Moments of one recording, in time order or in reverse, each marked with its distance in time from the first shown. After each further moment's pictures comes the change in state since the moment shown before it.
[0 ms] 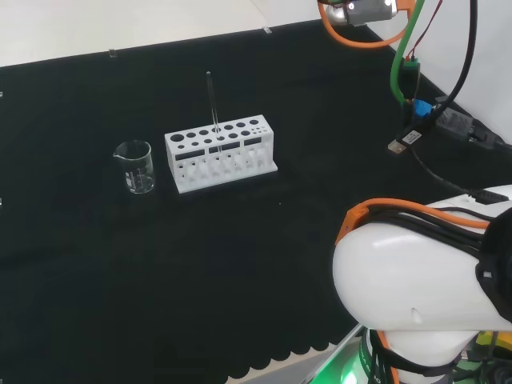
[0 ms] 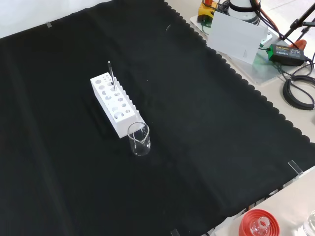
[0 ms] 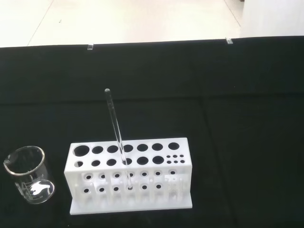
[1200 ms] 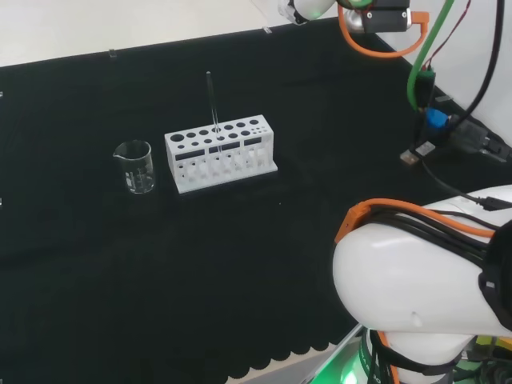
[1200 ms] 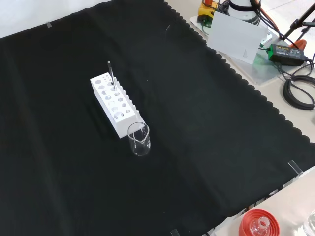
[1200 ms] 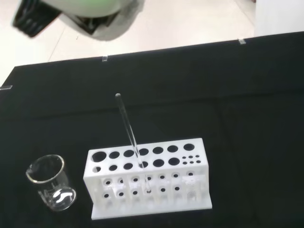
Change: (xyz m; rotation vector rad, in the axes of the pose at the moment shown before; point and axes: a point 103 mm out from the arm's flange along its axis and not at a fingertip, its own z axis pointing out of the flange) arm -0.014 -0.010 0.006 -0.017 0.100 -0.015
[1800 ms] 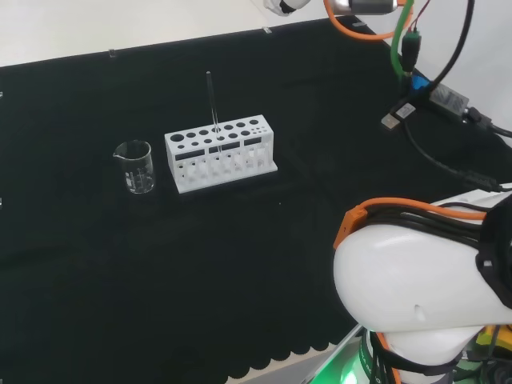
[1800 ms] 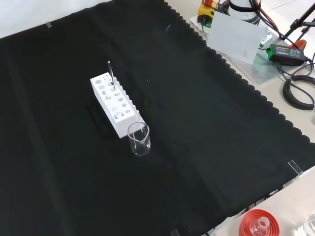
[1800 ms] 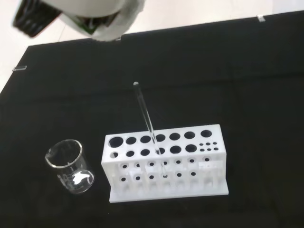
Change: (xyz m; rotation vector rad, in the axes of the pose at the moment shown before) arm 0.014 0.021 -0.004 0.087 0.020 -0.034
